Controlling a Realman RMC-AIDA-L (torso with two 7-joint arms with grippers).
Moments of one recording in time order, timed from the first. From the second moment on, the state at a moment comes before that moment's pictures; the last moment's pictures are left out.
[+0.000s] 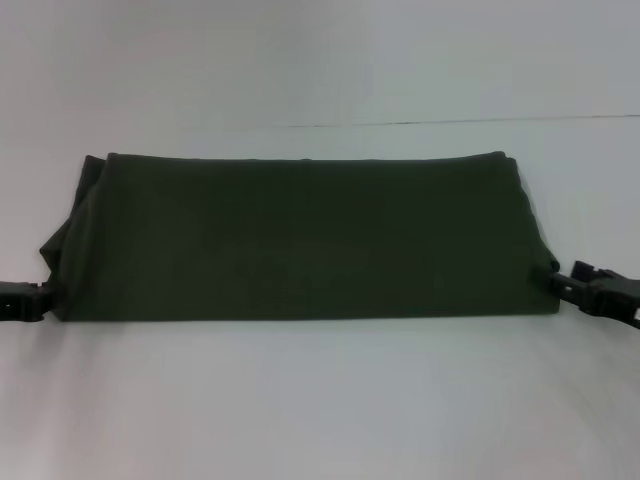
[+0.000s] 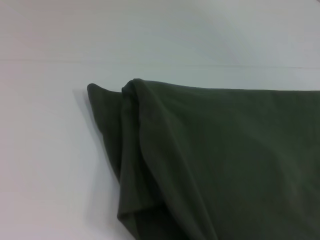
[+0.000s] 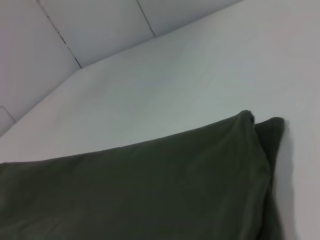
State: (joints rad) left arm -0.51 -2.07 0.41 0.79 2.43 1.24 -1.81; right arm 0.39 2.09 -0.56 -0.47 -1.82 -1.09 1.47
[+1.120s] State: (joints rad) left arm -0.51 -2.07 0.41 0.81 2.41 1.23 -1.81; right arm 0.41 2.09 -0.66 -0.43 -1.83 -1.03 1.48
